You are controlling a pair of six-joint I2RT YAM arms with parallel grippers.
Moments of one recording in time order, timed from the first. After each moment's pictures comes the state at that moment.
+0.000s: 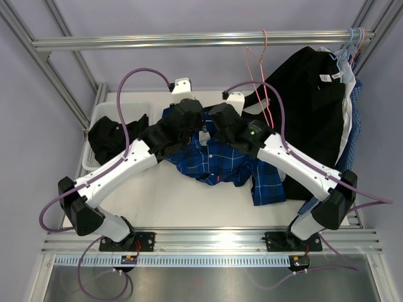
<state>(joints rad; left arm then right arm) -0.85 1.47 1.50 -0.43 -0.68 -0.55 0.85 1.56 1.57 -0.72 0.56 0.64</state>
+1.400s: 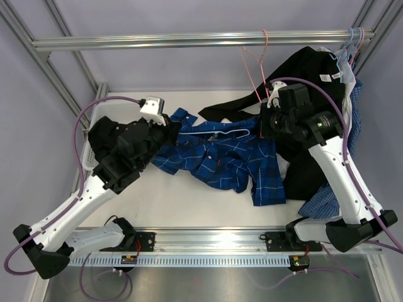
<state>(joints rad) -0.75 0.99 1.09 -0.23 -0.29 -0.29 0.40 1.31 1.64 -1.04 -0.11 0.30</state>
